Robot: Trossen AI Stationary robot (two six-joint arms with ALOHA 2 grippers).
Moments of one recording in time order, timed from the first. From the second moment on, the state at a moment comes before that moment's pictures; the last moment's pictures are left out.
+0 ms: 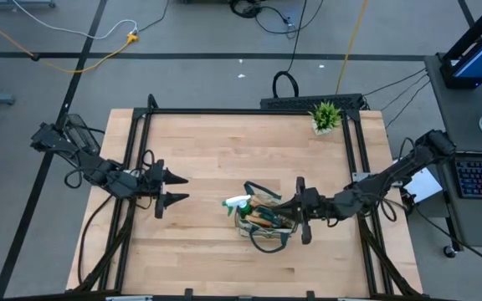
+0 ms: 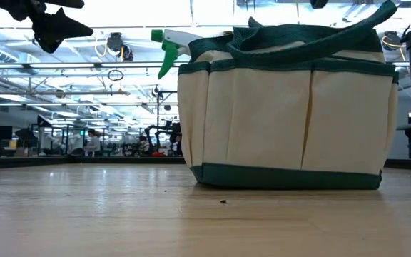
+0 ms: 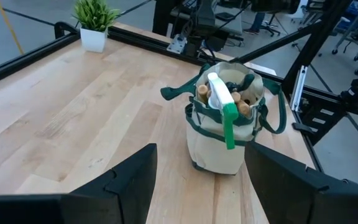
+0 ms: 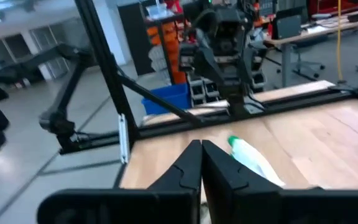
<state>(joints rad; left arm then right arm) -0.51 0.67 0.53 -0.21 -0.54 -0.48 0.54 1.19 0.72 0.42 0.49 0.29</state>
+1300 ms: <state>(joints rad) -0.16 0.78 0.53 0.05 -0.15 -0.07 0.35 0.85 0.72 -0.24 0.46 0.12</state>
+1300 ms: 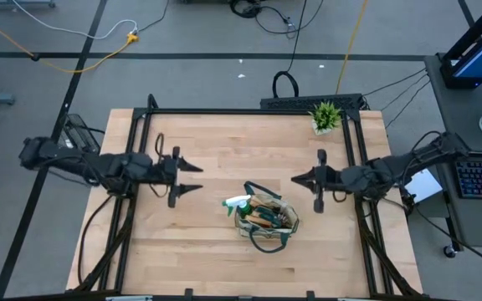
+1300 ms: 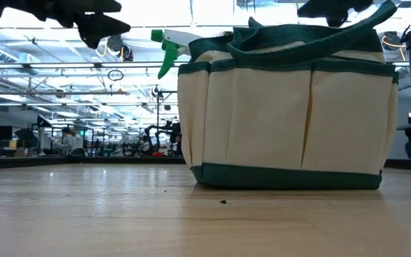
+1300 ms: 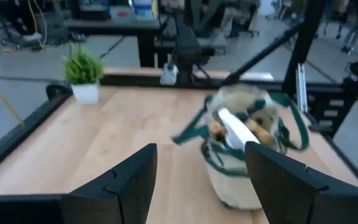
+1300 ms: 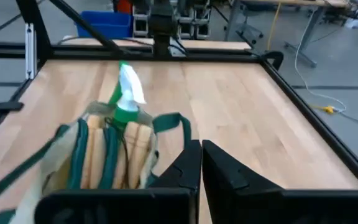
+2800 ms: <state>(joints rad) 0.05 0.26 0.07 0.24 0.03 -0.09 0.28 0.00 0.16 -0.20 0.29 0.14</state>
